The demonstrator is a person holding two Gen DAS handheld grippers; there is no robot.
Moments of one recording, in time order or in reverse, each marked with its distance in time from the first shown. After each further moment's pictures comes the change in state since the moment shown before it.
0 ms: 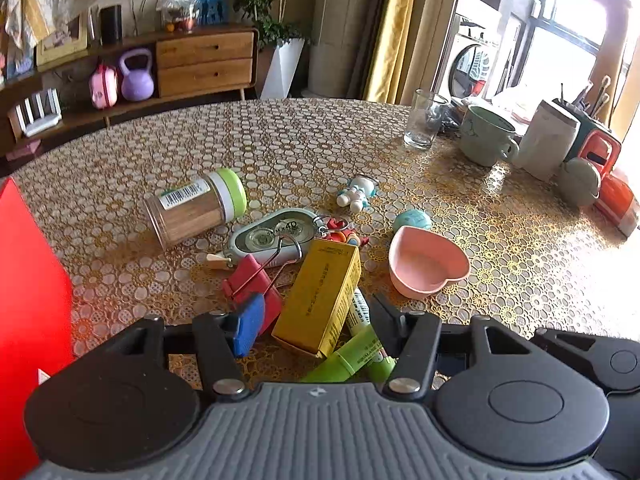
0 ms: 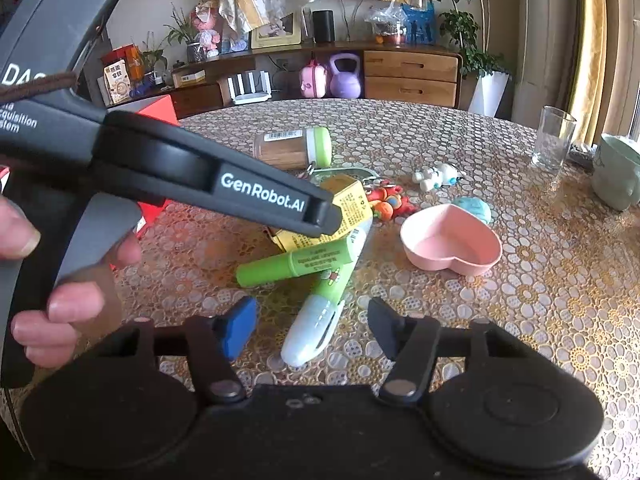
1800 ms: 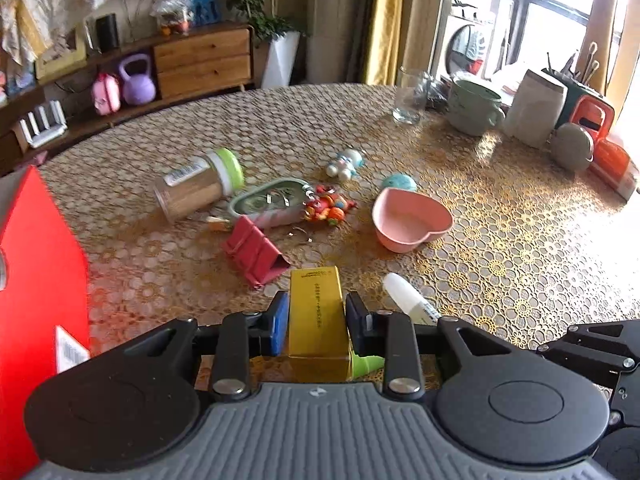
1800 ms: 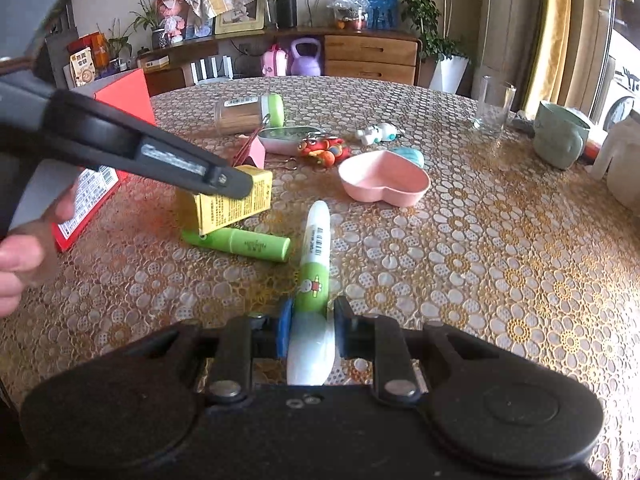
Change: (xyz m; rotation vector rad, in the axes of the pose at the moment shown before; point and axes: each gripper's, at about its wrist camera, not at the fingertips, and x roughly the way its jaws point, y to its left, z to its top) left arm -0.021 -0.019 -0.024 0.078 0.038 0.044; right arm -0.031 -0.010 -0.034 0.018 0.046 -0.126
